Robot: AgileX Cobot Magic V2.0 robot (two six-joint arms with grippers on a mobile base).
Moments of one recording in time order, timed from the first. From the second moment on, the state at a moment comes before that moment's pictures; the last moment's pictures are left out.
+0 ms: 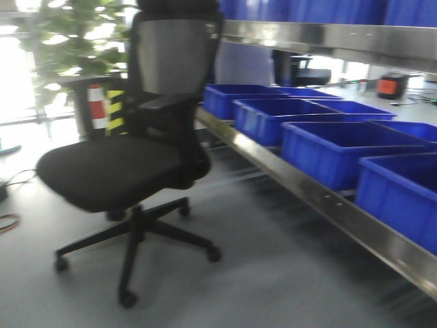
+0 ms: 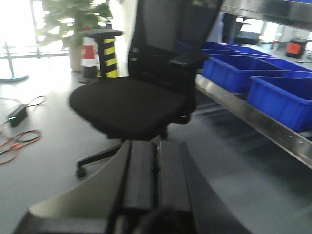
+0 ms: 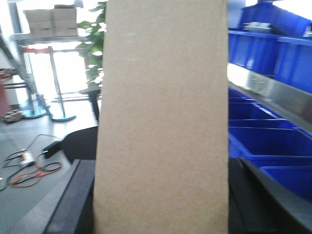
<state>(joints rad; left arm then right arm) -0.05 -0.01 0.03 -0.08 0.12 0.05 0.45 0.01 -0.62 -0.28 0.66 0.31</state>
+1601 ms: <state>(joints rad) -0.05 -0.01 0.03 -0.08 0.12 0.05 0.45 0.01 -0.62 -0.28 0.66 0.31</state>
